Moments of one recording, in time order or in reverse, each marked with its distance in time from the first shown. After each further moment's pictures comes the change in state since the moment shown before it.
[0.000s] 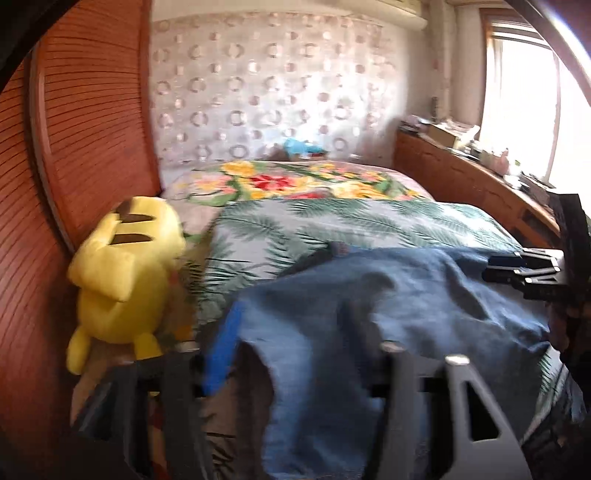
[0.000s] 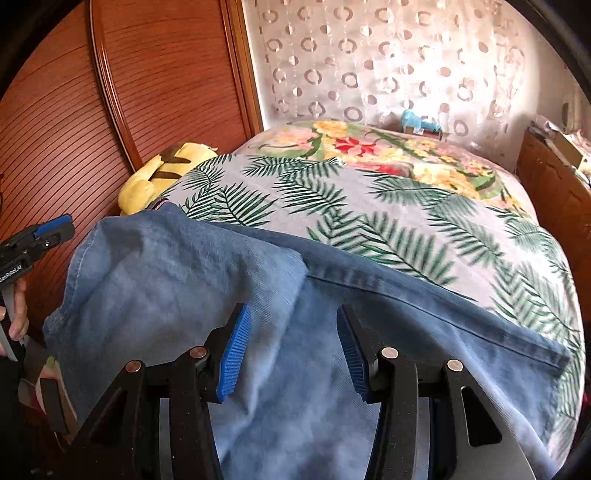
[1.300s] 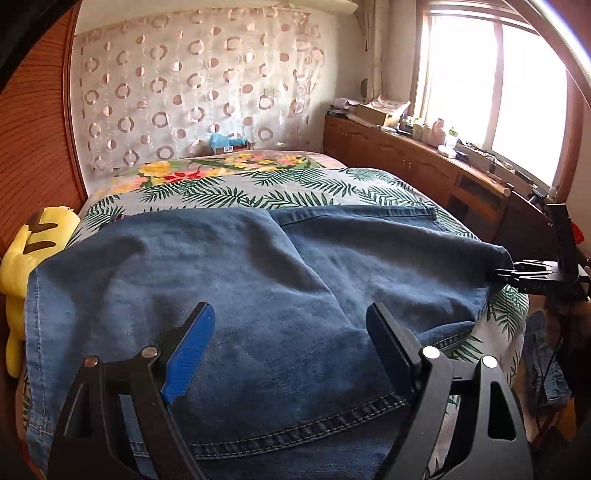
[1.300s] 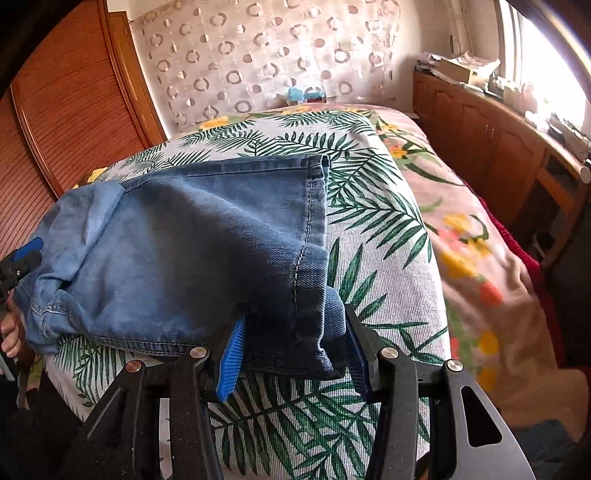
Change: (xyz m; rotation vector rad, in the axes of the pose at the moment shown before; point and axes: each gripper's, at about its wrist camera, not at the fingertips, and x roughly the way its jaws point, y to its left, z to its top) left arm 0.014 -0.170 -0.036 0.102 0.025 -0.177; right arm -0.124 -0.146 -0.177 0.290 0.031 -0.233
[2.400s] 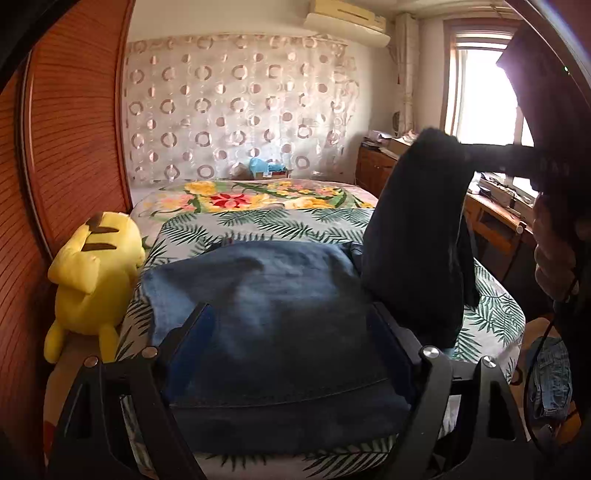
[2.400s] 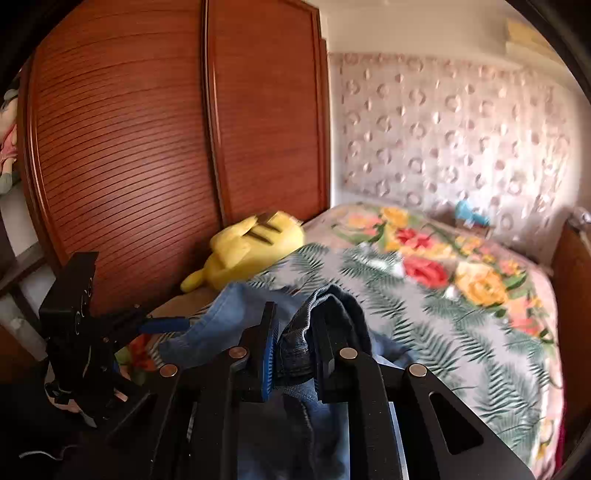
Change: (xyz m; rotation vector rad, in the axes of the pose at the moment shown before) left arm -0.096 0.066 -0.006 -0.081 -0.106 0.108; right arm -0.057 0.242 0.121 -0.493 -0.206 0.452
